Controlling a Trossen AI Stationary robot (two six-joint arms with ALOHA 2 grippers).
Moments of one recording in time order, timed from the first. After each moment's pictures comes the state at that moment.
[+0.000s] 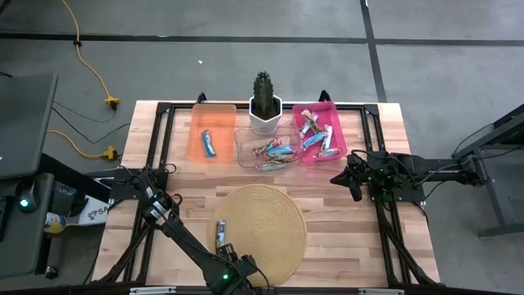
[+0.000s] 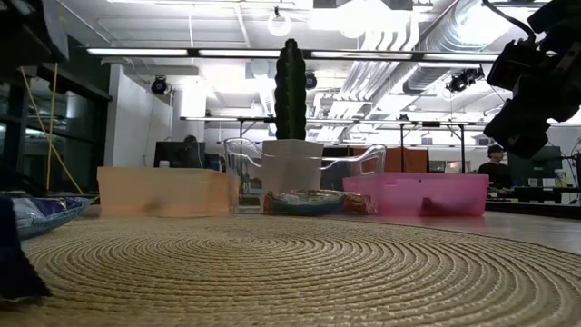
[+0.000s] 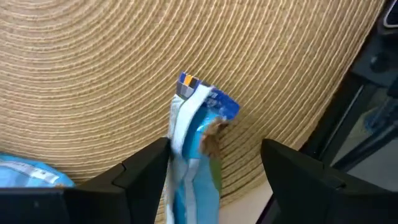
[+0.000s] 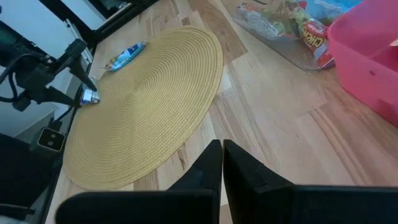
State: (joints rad) left arm -0.77 2.35 2.00 -1.12 -0.14 -1.15; right arm -0.03 0.27 0.18 -0.39 -0.11 0.54
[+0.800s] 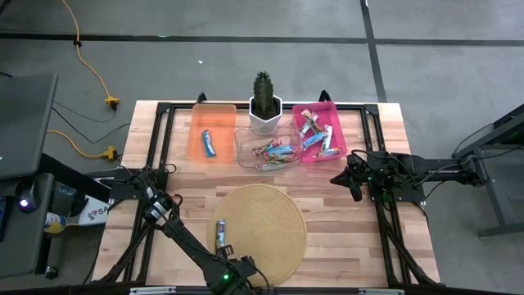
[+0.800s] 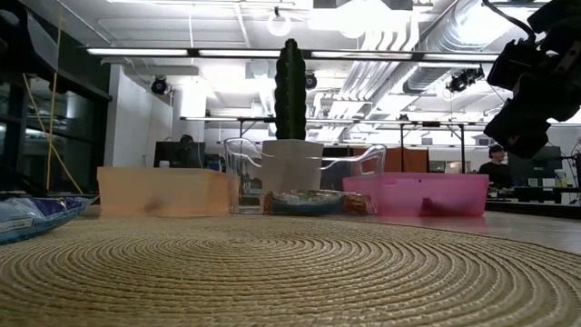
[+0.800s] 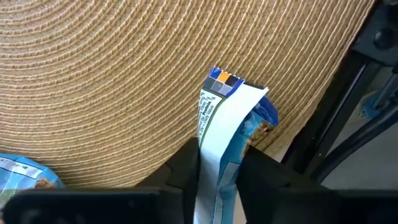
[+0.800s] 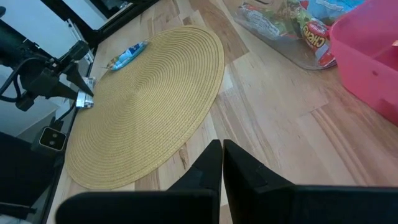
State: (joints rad) left arm -0.77 2.35 2.00 -1.12 -0.08 -1.13; right arm -0.03 0.27 0.18 -0.39 -0.12 0.54
